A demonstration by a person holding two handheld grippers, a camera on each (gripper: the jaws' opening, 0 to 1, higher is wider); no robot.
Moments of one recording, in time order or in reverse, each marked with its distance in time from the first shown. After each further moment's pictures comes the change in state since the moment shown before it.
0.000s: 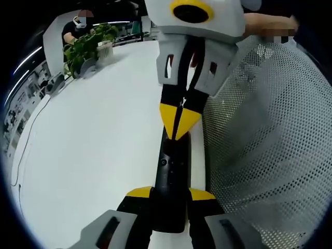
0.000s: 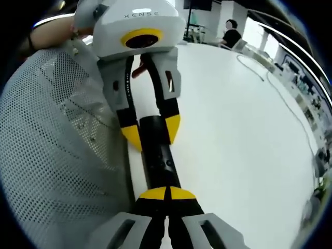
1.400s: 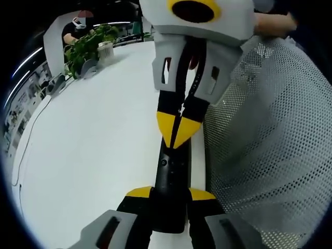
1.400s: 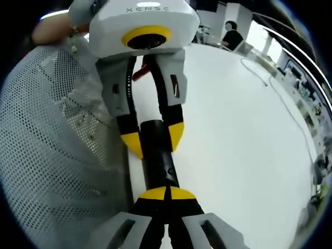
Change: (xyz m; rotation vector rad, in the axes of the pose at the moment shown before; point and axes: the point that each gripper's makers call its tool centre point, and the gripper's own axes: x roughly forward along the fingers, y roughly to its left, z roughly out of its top) left arm -0.001 0.000 0.000 0.001 -0.007 0.010; right arm 0.007 0.002 0.011 -0.041 0.012 -0.012
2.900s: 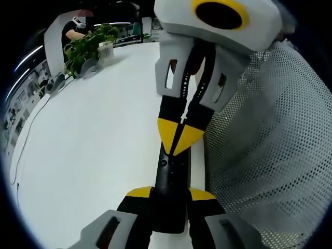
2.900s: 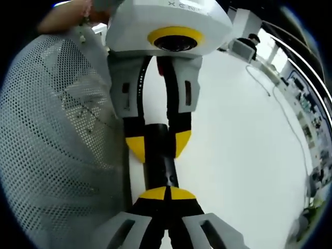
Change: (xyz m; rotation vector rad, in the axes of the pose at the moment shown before) left arm 0.000 0.001 0.000 -0.008 -0.013 -0.021; right arm 0.004 0.000 0.008 -0.069 0.004 -0.021
